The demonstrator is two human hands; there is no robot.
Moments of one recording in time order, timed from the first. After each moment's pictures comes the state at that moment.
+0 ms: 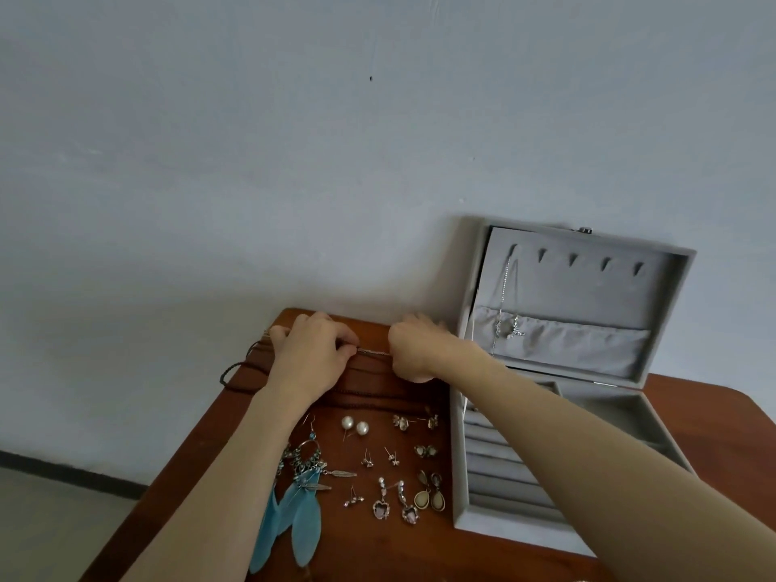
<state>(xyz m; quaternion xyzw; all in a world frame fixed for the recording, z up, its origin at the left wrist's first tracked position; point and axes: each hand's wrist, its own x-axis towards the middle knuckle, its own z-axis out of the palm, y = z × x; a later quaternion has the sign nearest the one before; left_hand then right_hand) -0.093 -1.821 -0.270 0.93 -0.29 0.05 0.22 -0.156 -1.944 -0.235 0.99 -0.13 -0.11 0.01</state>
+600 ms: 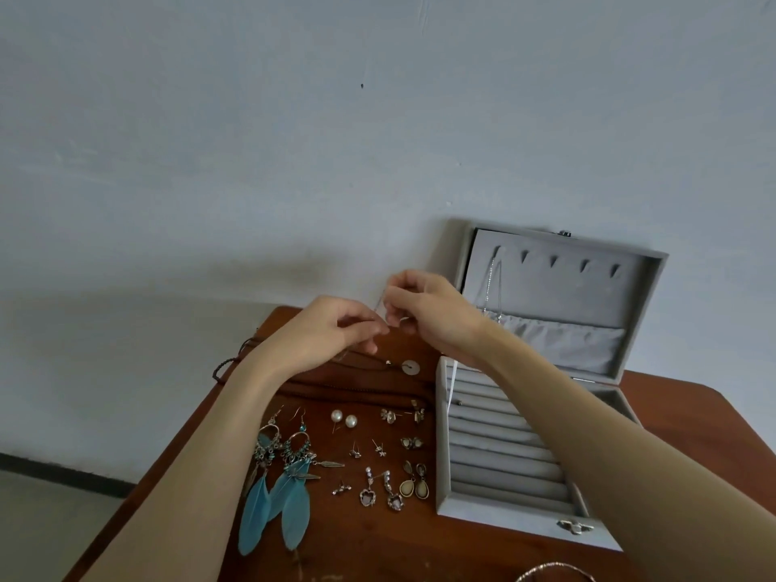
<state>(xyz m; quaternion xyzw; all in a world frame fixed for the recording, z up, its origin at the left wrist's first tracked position) -0.105 -1.817 -0.231 0.77 -0.40 -0.17 0.46 -0.178 -1.956 -0.207 0.80 -0.09 0.11 -0.59</state>
